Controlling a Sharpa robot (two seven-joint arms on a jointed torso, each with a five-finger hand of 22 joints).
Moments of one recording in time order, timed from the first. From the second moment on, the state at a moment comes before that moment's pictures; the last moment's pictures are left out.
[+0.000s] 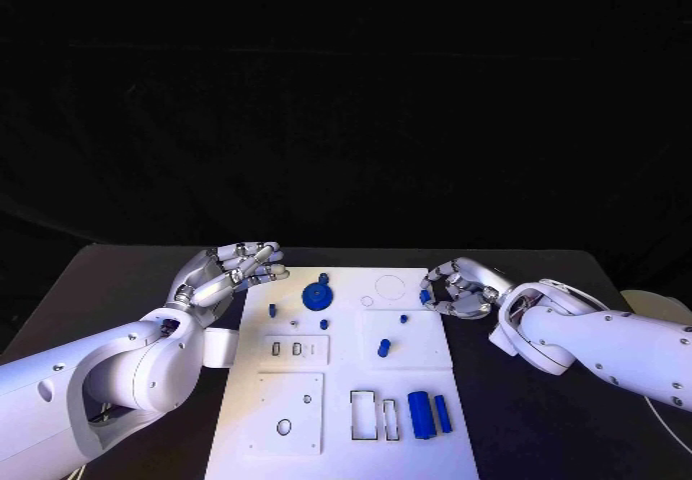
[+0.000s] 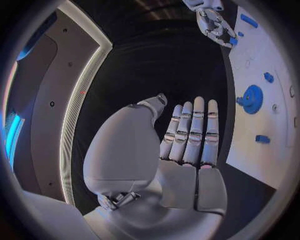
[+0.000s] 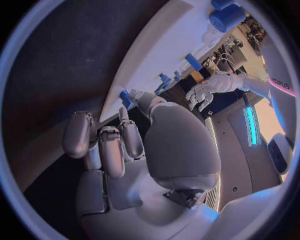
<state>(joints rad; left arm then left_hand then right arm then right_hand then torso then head) 1.13 -0.95 0.06 1.68 0.01 -0.37 0.51 1.43 -0.18 0.44 0.22 0.05 0.88 0.22 0.25 0.18 1.08 0.18 0.07 0.07 0.99 0.13 0.34 0.29 0.17 0.83 0.26 0.32 0.14 1.24 -0.93 -0.13 1.40 -1.09 -0.43 0.12 1.31 -0.20 0.47 0.04 0.26 0.85 0.18 0.19 0.44 1.38 0.09 1.40 1.31 1.47 0.01 1.54 1.31 0.09 1.33 0.12 1.27 1.21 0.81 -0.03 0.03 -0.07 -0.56</state>
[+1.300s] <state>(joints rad) 1.13 -0.95 0.06 1.68 0.01 -0.37 0.51 1.43 -0.18 0.44 0.22 0.05 0.88 0.22 0.25 0.18 1.08 0.18 0.07 0.07 0.99 0.13 0.34 0.29 0.17 0.83 0.26 0.32 0.14 1.23 -0.91 -0.13 1.38 -1.08 -0.46 0.12 1.28 -0.15 0.49 0.04 0.22 0.97 0.13 0.26 0.48 1.42 0.05 1.42 1.31 1.46 -0.01 1.54 1.31 0.09 1.34 0.10 1.28 1.24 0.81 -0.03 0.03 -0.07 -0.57</state>
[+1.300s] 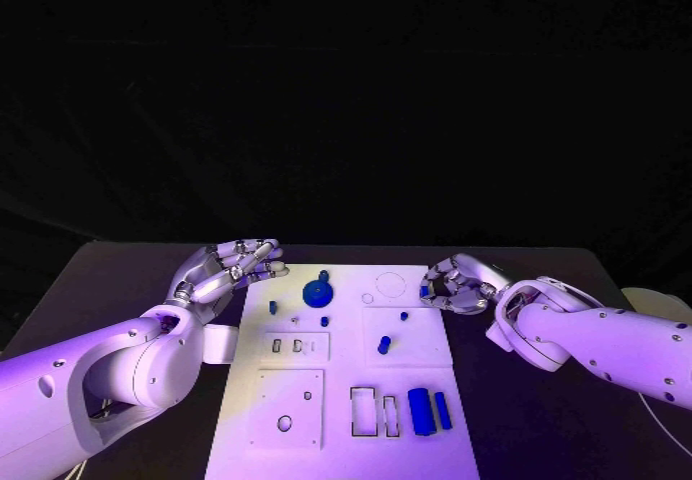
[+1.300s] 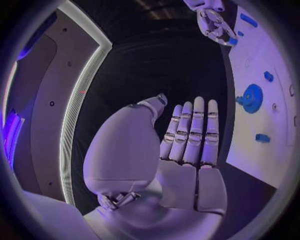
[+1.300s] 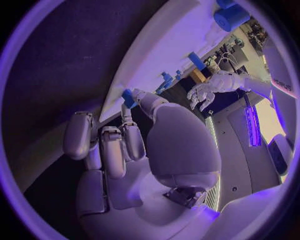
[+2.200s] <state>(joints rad) 1.13 -0.93 0.06 1.62 0.02 -0.37 0.51 1.43 -0.18 0.44 0.22 0.05 0.88 0.22 0.25 0.18 1.08 0.18 0.07 0.07 0.99 0.13 0.34 0.29 0.17 0.83 0.26 0.32 0.14 1.25 -0.82 -0.13 1.58 -1.14 -0.58 0.01 1.25 -0.14 0.49 0.05 0.23 0.97 0.13 0.27 0.49 1.43 0.04 1.43 1.31 1.46 -0.02 1.54 1.31 0.09 1.36 0.08 1.30 1.27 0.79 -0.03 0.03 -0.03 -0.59</state>
